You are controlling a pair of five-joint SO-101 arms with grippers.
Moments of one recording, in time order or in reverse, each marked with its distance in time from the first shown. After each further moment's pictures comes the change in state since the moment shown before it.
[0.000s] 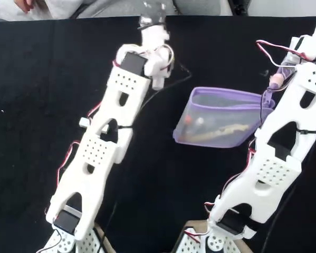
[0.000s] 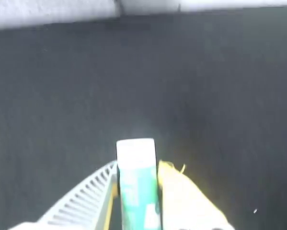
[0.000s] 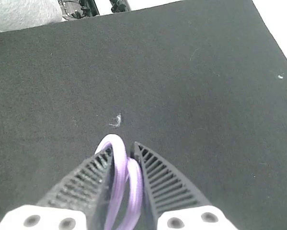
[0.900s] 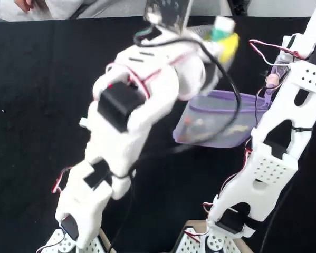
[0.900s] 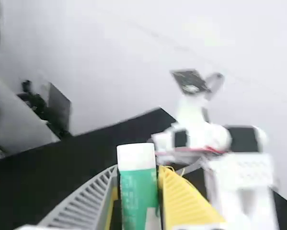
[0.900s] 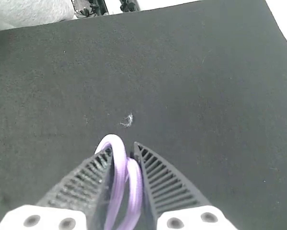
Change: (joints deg) left arm 20.1 -37.7 -1.4 6.3 0.0; right arm -2.0 0.0 0.0 0.5 0.0
